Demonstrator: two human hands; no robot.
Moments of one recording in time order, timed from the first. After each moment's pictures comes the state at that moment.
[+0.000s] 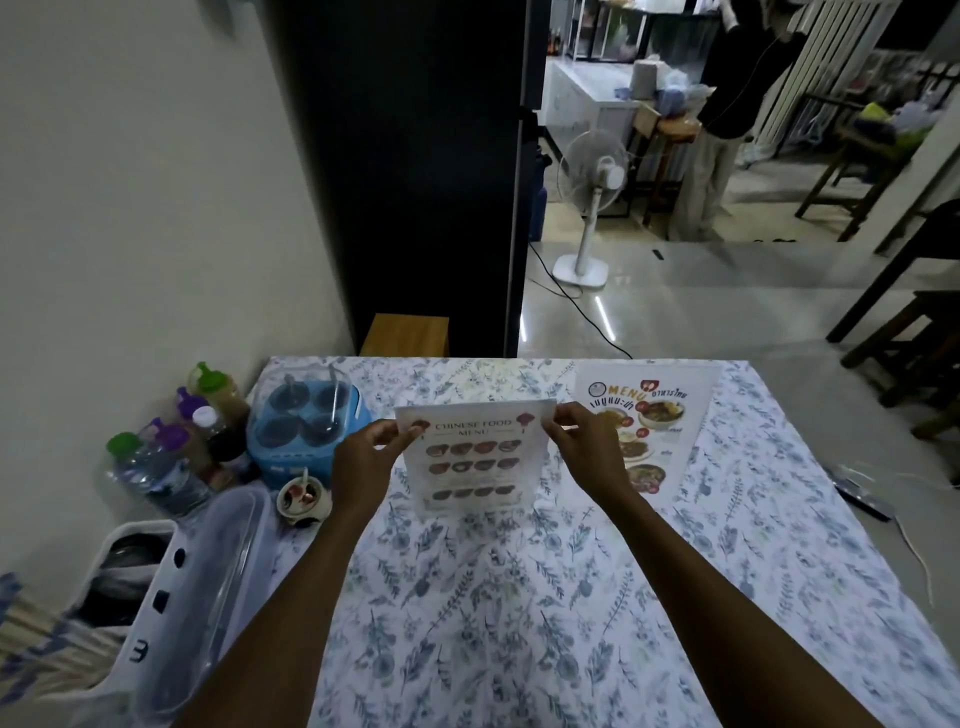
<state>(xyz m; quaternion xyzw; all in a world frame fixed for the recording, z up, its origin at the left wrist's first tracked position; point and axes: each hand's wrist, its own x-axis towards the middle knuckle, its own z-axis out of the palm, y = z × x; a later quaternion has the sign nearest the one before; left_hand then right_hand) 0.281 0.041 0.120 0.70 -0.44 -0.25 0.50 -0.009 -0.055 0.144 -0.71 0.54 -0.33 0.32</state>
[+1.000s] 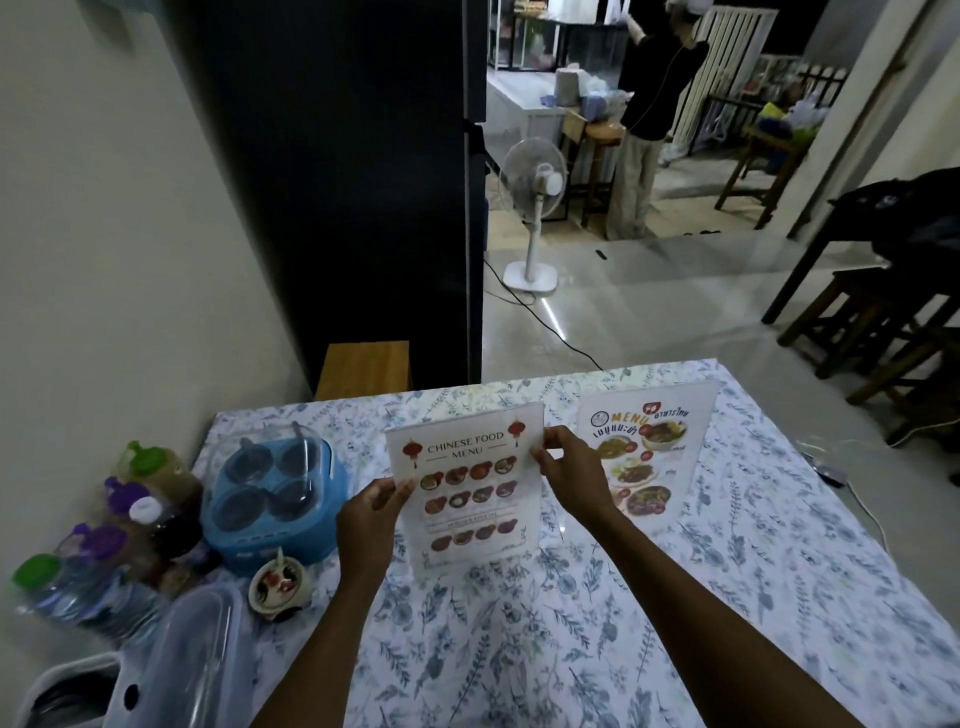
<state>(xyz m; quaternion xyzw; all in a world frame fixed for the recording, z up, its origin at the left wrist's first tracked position) 0.292 -0.004 0.078 0.69 -0.42 -0.29 0.51 0.028 -0.097 0.107 -0.66 0.61 -0.32 0.31</state>
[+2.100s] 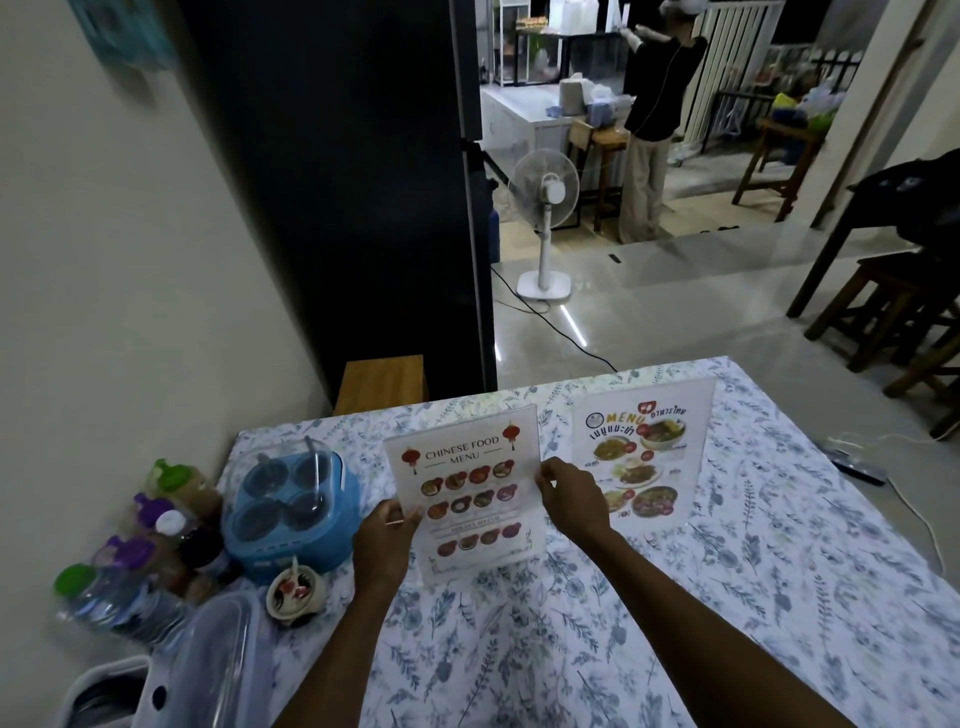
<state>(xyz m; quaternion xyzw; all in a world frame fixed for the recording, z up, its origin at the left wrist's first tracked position) 0.275 0.005 0.079 0.77 -0.40 -0.29 0.40 0.025 -0.084 0.083 -0.69 0.65 -0.20 0.25</state>
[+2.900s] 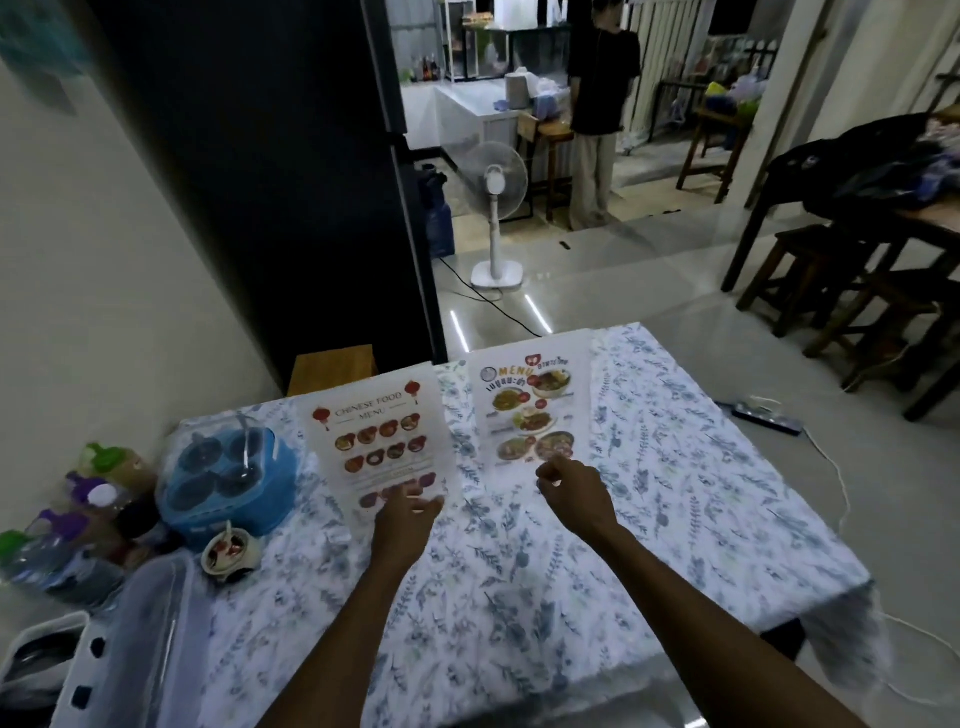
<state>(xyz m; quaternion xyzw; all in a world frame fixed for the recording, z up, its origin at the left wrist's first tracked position) 0.118 0.060 0.104 0.75 -0.43 -0.37 0.33 -0.130 0.011 0.082 -0.65 0.66 -0.24 0.28</state>
